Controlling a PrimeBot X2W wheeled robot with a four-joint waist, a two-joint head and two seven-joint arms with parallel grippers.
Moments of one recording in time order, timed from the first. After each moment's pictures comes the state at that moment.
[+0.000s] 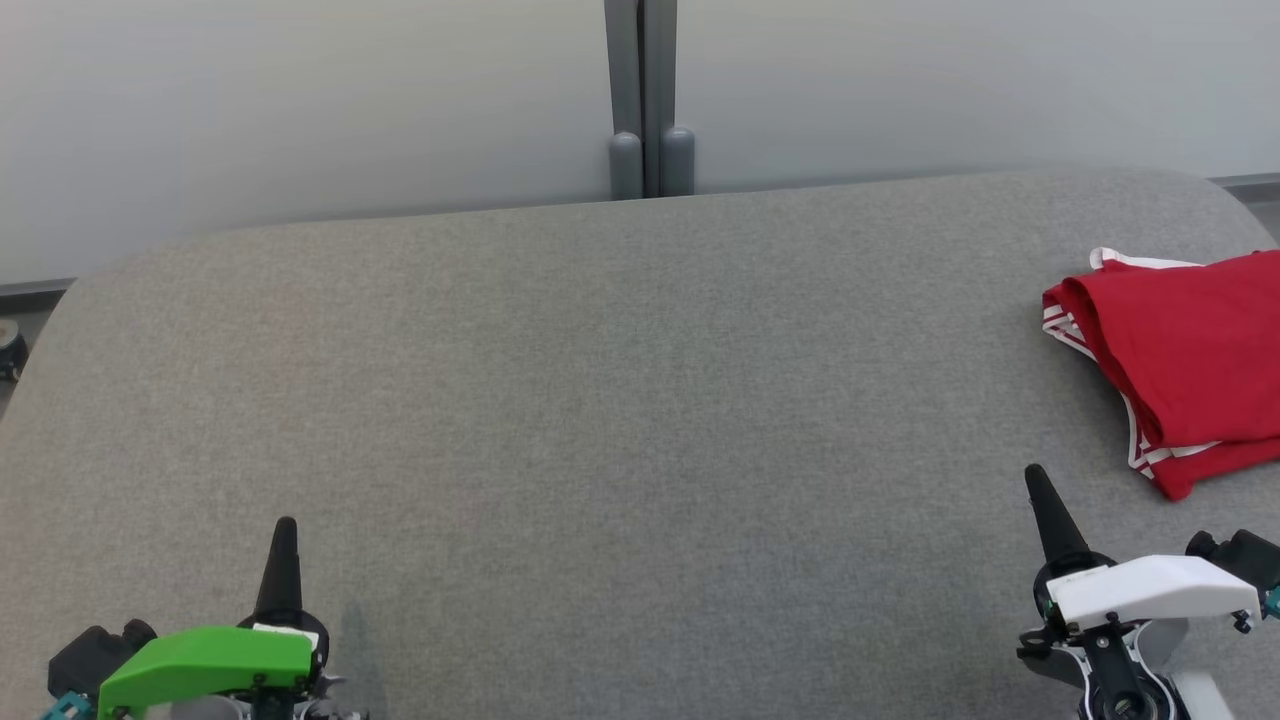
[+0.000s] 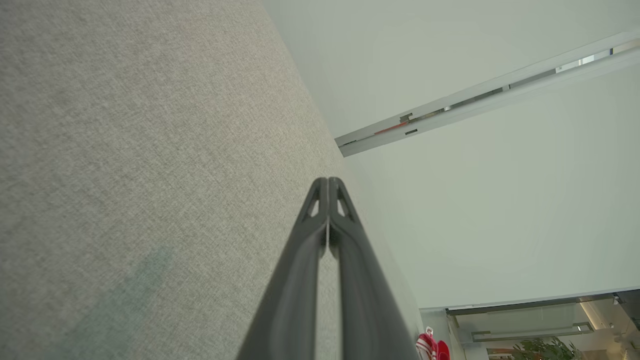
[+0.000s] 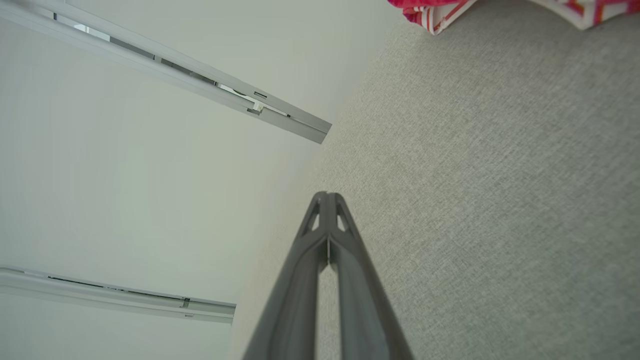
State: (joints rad) left arm -0.03 0.05 0.06 0.25 -1.21 -0.10 0.00; right arm -0.10 -0.04 -0.07 0.30 1.16 0.13 0.00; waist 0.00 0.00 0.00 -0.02
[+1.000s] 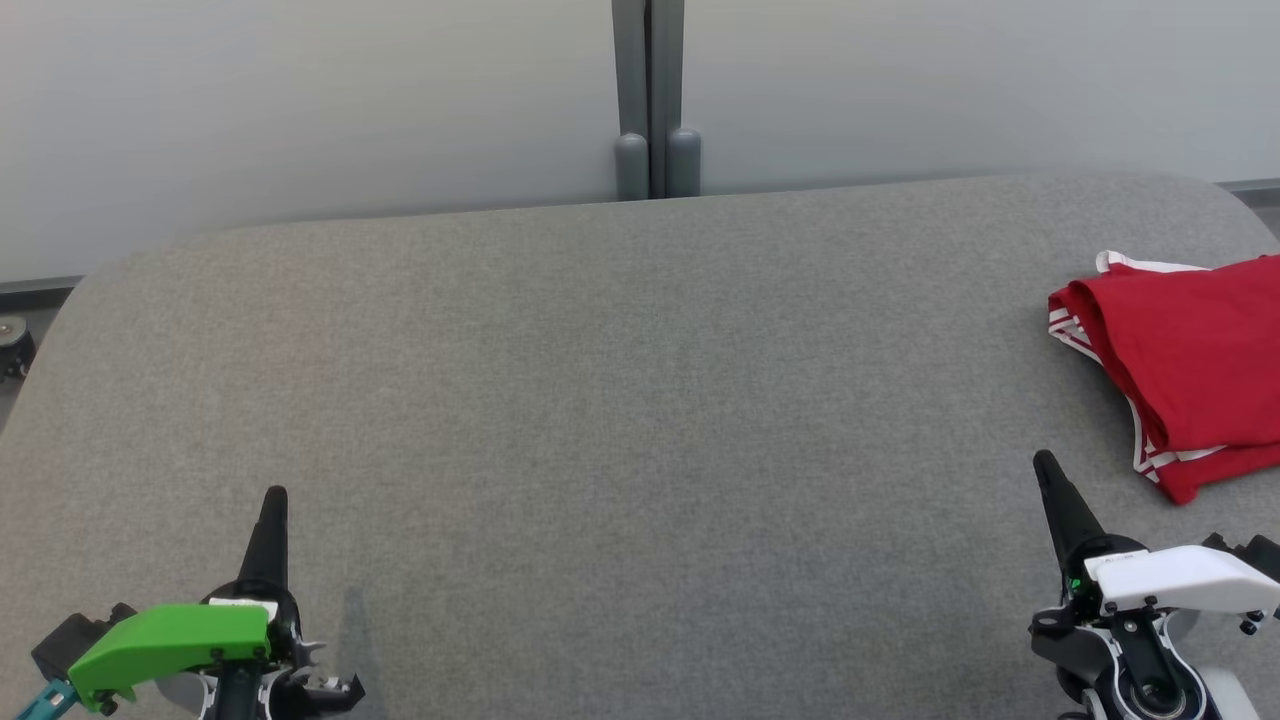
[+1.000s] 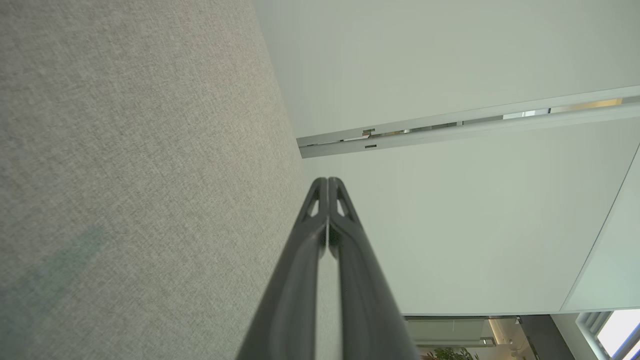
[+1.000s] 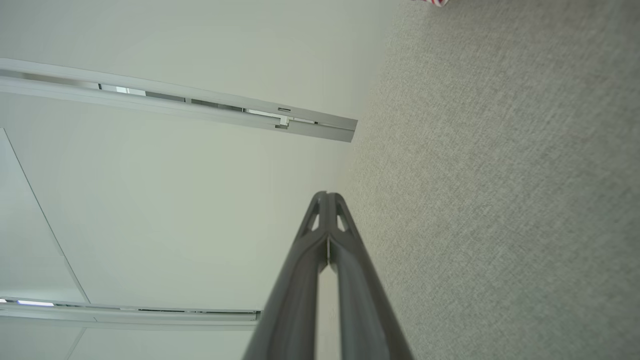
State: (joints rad) left arm -0.07 0.05 0.09 0.23 -1.44 -0.10 0.07; right arm -0.11 -0.05 -0.10 0.27 1.42 0.13 0.07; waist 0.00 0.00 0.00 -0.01
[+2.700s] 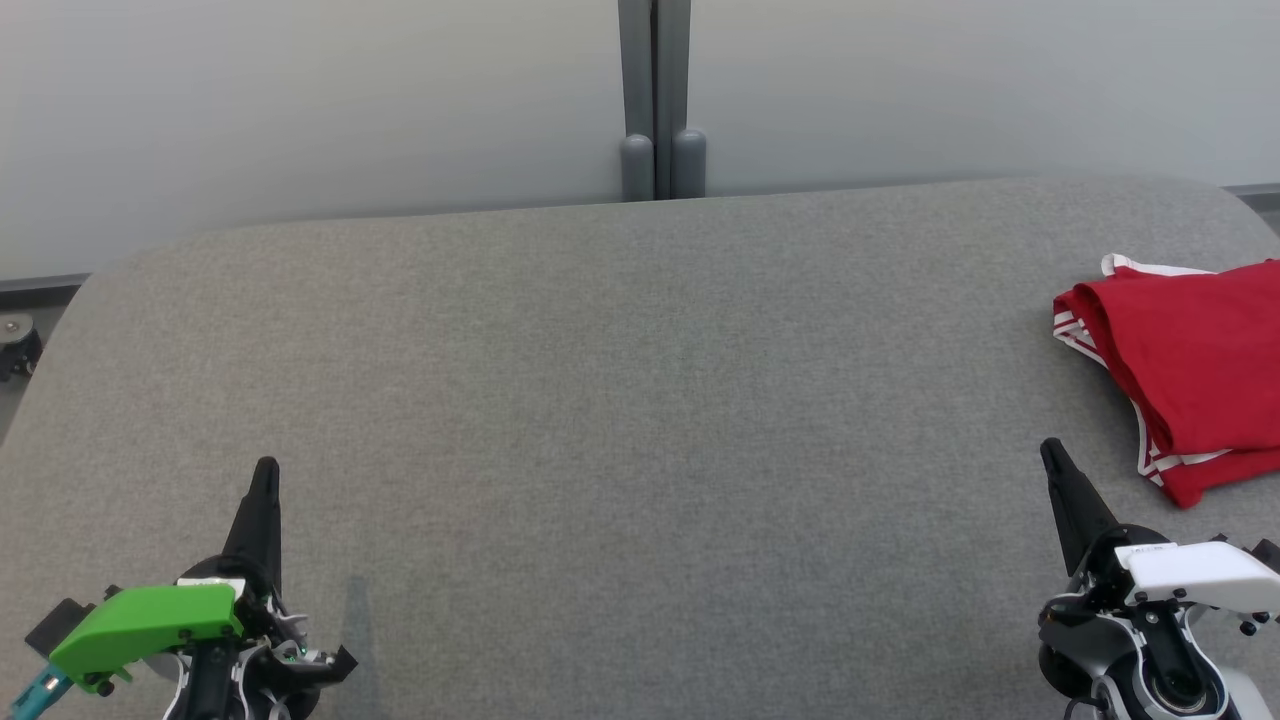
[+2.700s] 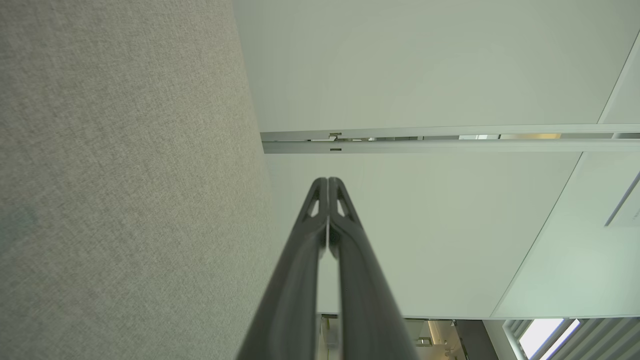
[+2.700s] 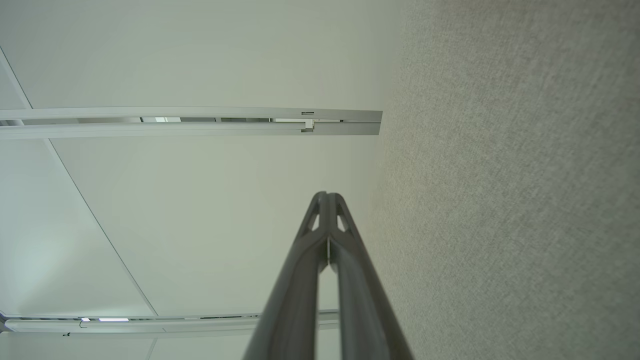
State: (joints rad) left arm -0.11 0.05 0.12 0.22 -1.61 -0.10 0.11; right arm -0.12 -0.05 -0.12 0.26 1.61 0.13 0.12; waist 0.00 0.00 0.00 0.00
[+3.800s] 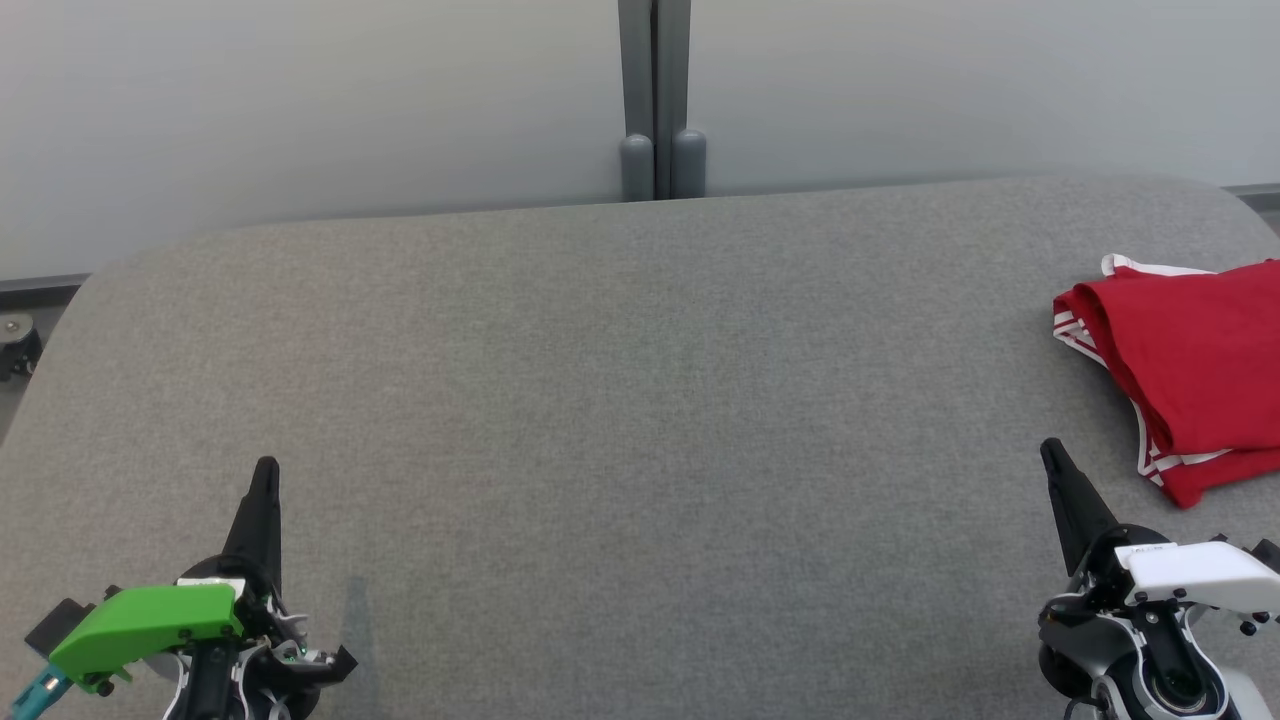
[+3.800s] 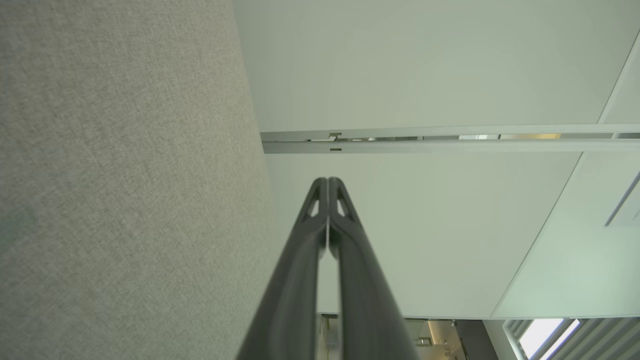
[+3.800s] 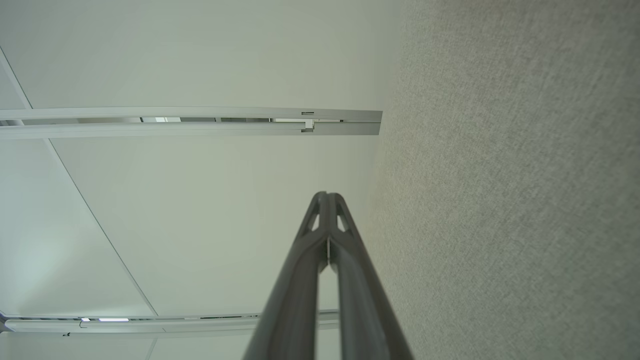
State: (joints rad) left arm -0.11 0.05 0.12 0.22 -1.61 -0.10 0.11; right arm -0.12 -0.05 -0.12 0.26 1.61 0.13 0.12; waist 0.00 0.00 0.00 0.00
